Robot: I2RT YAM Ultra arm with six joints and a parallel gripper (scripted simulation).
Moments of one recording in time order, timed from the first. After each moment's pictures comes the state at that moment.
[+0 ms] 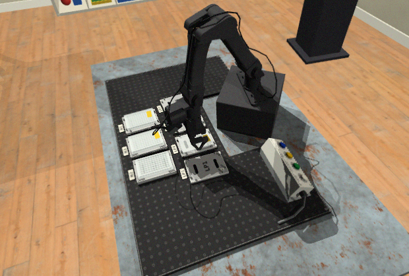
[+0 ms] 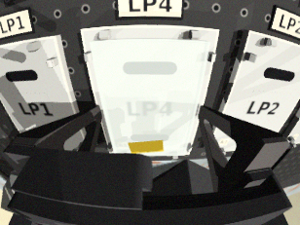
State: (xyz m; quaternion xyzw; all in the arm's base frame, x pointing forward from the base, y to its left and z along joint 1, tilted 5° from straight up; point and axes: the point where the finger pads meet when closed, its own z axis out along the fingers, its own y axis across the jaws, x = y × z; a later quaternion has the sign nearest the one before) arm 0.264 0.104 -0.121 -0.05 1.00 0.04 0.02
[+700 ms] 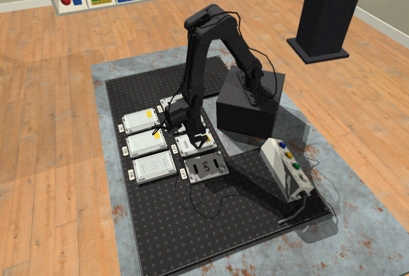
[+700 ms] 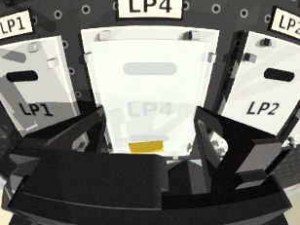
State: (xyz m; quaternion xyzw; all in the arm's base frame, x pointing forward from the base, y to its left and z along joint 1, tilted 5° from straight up) arm 0.265 0.104 -0.121 -0.05 1.00 0.04 0.02
